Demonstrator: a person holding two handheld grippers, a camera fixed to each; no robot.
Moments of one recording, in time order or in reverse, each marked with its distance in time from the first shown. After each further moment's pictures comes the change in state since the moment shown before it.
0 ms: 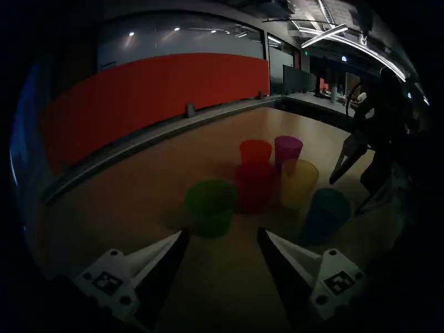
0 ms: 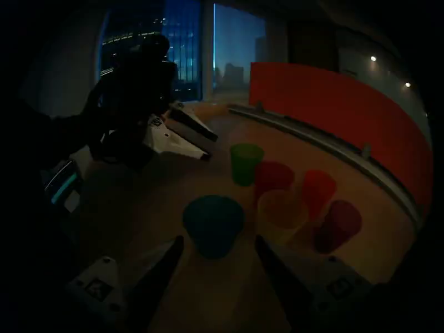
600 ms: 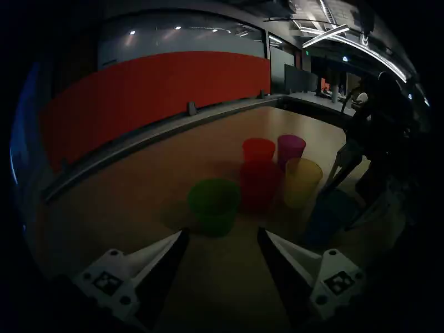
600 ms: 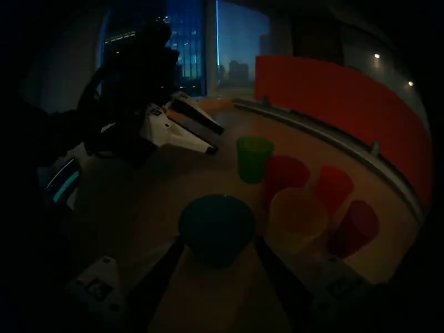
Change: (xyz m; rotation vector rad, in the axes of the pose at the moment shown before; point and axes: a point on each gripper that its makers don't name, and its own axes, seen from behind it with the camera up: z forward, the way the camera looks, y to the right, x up) left arm -0.002 -0.004 0.004 0.003 -0.006 -0.005; right arm -0.004 -0.004 0.034 0.031 -0.016 -0.008
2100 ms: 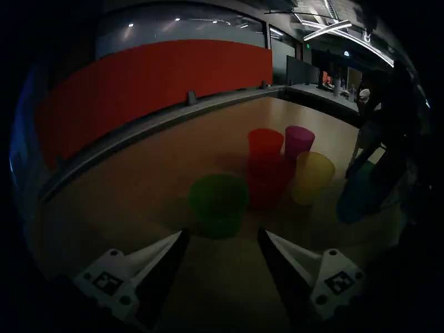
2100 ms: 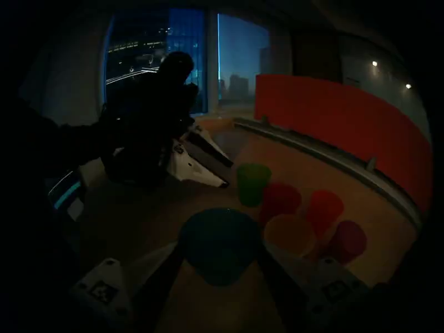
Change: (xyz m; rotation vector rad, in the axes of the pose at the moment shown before) left arm -0.006 -0.011 0.029 -0.007 -0.063 -0.001; right arm 0.042 -0.003 -0.029 -0.006 0.108 -0.006
